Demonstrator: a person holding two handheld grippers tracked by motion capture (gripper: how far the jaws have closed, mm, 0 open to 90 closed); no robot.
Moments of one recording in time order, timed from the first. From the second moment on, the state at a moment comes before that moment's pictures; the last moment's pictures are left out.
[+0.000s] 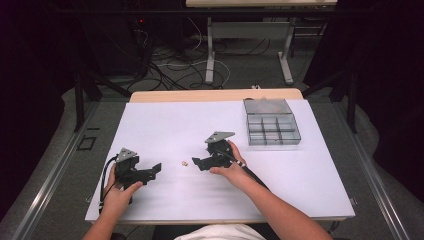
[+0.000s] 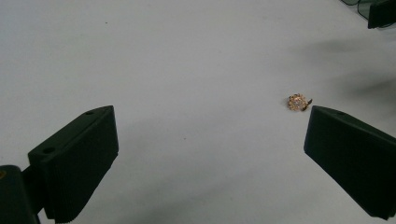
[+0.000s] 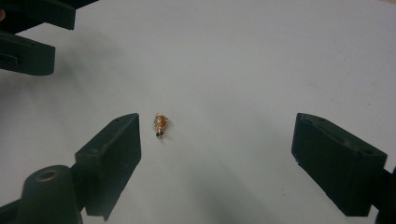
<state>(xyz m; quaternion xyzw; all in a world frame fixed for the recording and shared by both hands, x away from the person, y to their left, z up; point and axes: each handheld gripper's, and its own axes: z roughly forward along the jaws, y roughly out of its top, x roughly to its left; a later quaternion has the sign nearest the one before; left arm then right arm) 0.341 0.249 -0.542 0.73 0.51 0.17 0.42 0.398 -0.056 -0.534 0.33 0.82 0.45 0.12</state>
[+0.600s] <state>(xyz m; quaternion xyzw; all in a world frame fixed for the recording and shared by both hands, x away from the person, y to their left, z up) 0.341 0.248 -0.543 0.73 0.51 0.17 0.42 0.407 -0.031 -0.543 0.31 0.83 0.45 0.11</state>
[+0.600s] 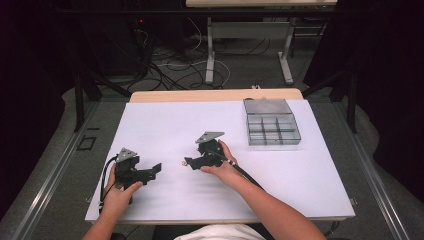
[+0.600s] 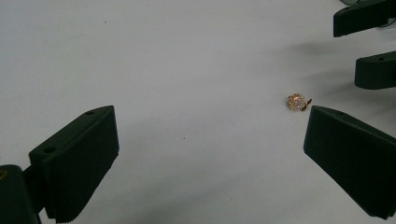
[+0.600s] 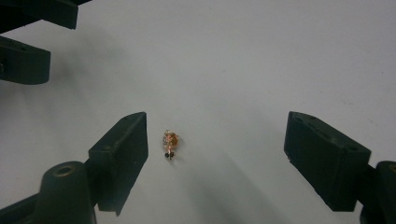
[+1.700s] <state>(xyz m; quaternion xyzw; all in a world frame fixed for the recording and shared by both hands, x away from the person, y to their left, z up) 0.341 0.250 -0.544 0.73 0.51 0.17 0.42 0.412 -0.002 -0.563 0.28 0.86 0.42 0.08</state>
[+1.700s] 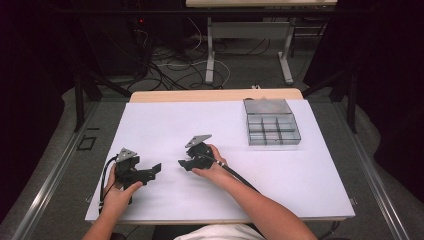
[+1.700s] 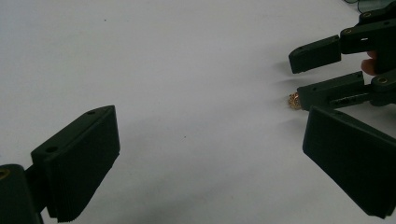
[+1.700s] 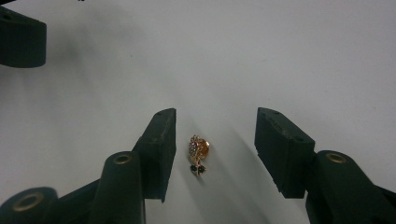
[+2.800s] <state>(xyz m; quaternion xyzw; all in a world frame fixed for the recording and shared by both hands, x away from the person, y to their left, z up) 0.341 0.250 -0.544 0.74 0.51 0.17 0.42 0.407 0.005 -0.566 0.25 0.88 0.40 0.09</state>
